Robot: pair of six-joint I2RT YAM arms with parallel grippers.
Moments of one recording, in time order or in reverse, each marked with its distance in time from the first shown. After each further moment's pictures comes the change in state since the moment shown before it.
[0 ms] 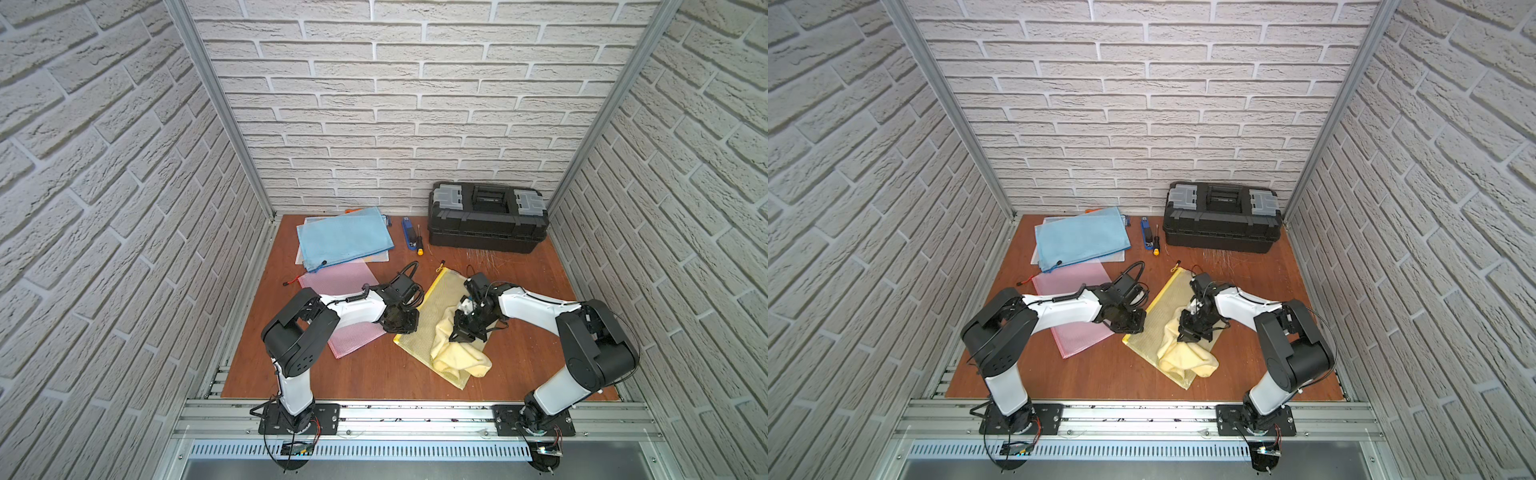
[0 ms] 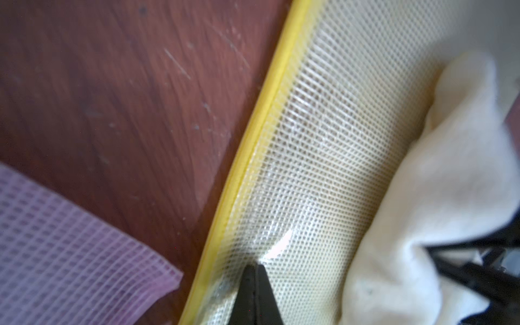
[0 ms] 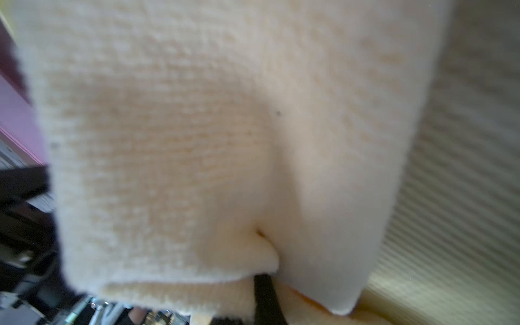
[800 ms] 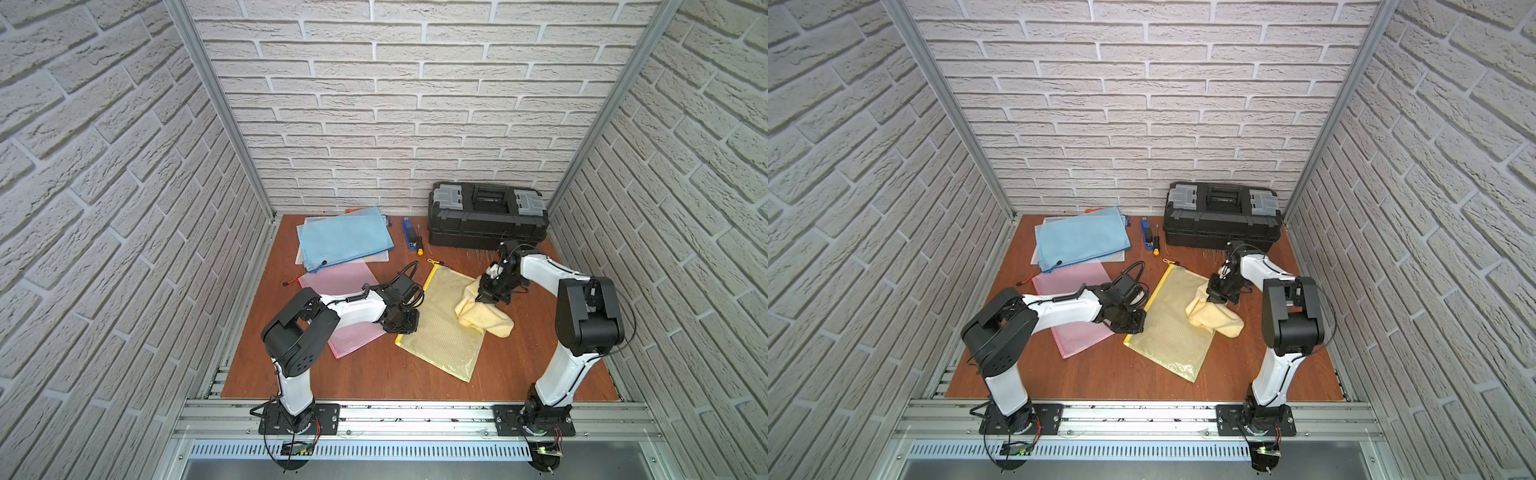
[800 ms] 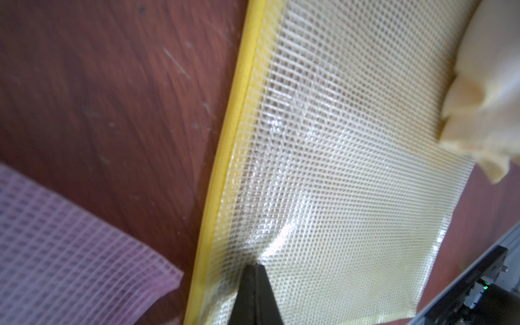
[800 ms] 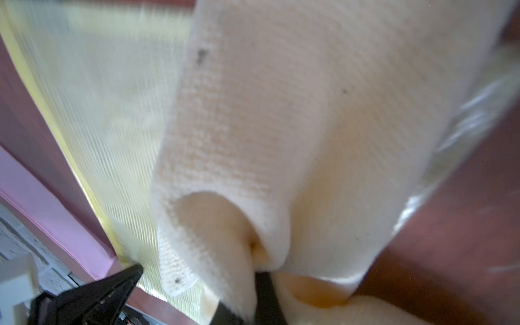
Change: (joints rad) left arm 0.000 0.004 0.008 -0.012 0.000 0.008; right arm -0.188 0.167 0.302 -0.150 0.108 -0.191
